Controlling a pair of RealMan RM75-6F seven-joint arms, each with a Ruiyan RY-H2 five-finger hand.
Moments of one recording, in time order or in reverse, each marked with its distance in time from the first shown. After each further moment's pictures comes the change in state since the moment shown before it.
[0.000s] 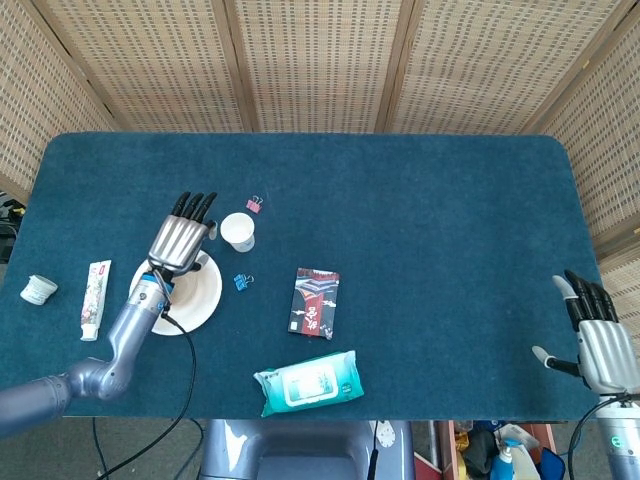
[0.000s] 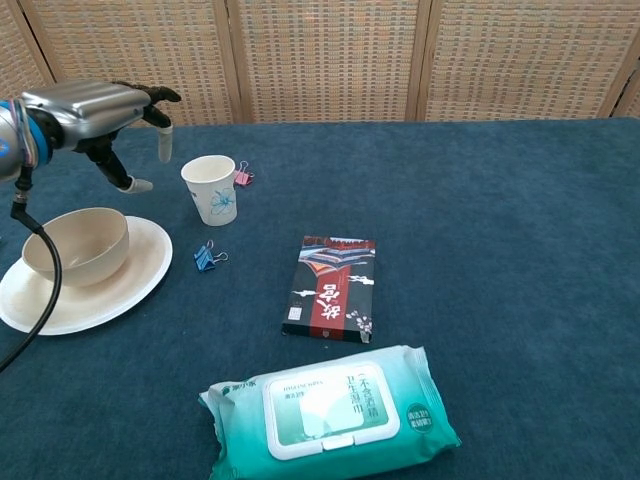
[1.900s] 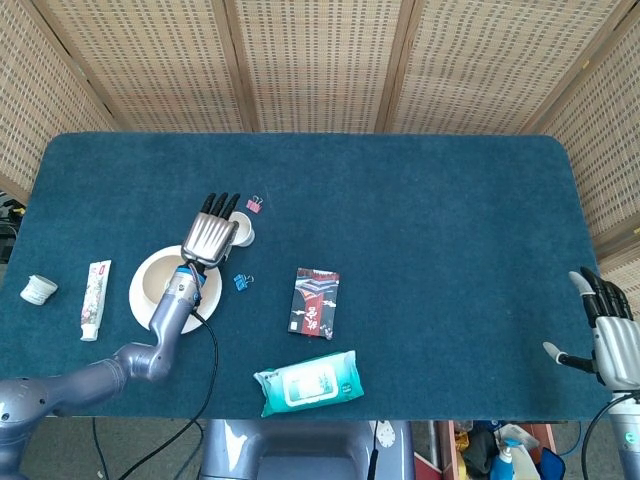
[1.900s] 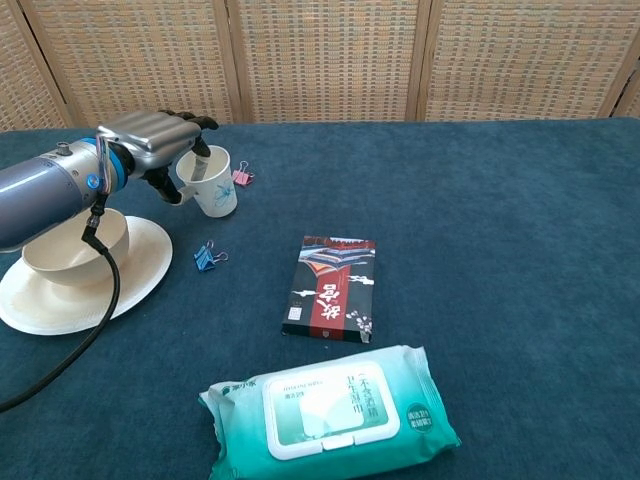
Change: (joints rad) left arm -0.132 -0.238 0.051 0.349 -0.026 -0.005 -0.040; right arm -0.002 0.012 0.014 0.035 0.028 -0.016 0.098
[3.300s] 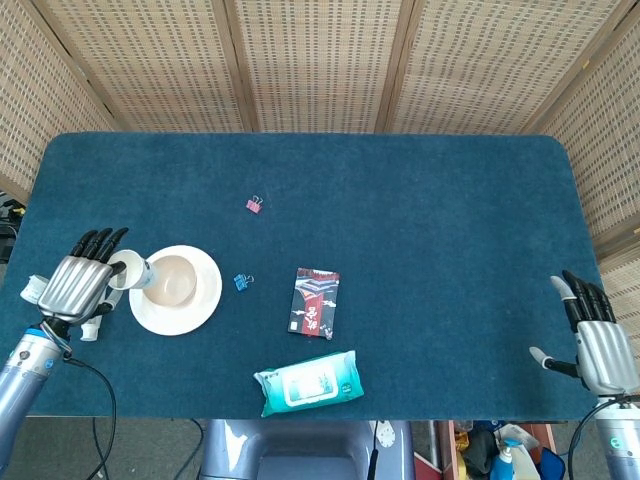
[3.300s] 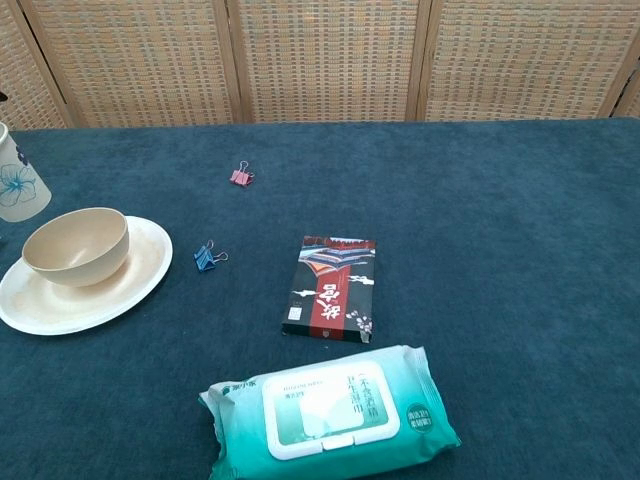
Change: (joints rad) left arm 0.393 0.698 0.190 -0.693 0.256 0.209 -0.222; right arm -0.001 -0.012 -0.017 -0.045 -0.042 0.024 -0.084
